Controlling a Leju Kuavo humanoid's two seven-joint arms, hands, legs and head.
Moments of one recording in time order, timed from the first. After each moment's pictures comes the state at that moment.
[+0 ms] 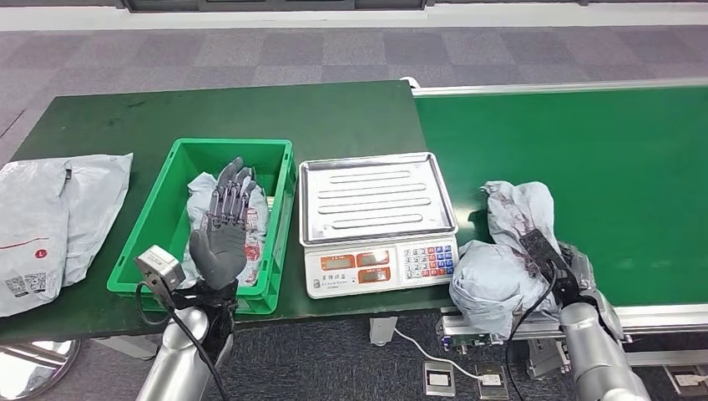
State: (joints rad) left arm -0.22 -0.16 -0.18 -1.34 -0.02 -0.09 -0.56; right arm -0.43 -0.17 -0.37 -0.75 0.89 -0.13 -0.05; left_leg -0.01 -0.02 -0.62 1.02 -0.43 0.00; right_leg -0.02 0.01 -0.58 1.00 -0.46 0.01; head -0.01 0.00
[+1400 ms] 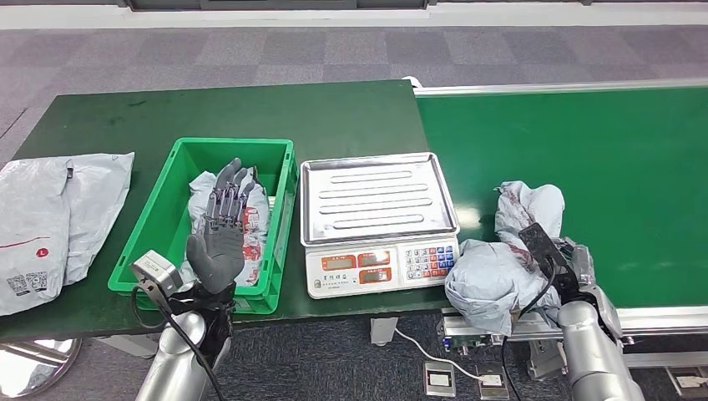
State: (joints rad) left arm -0.21 -0.16 -0.18 -1.38 -0.02 -0.10 -0.56; right arm -0.38 -0.14 -0.35 -0.88 0.87 -0.13 -0.05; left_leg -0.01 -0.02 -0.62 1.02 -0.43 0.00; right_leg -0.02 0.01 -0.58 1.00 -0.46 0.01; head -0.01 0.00
